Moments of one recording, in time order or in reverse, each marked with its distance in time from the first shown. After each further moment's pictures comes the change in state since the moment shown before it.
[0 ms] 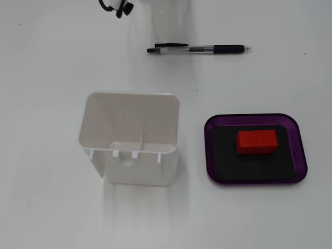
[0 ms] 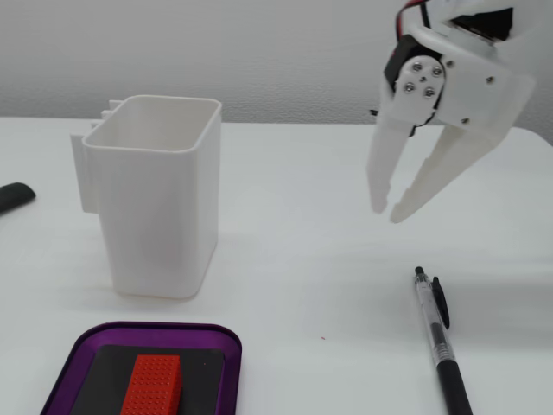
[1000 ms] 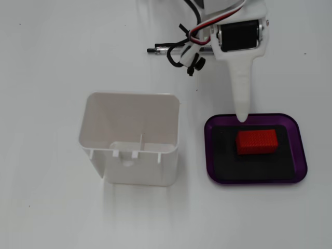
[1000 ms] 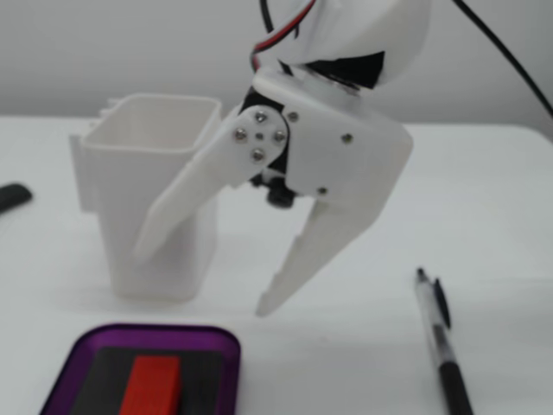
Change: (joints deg) arm -13.5 -36.3 -33.6 -7.6 16.9
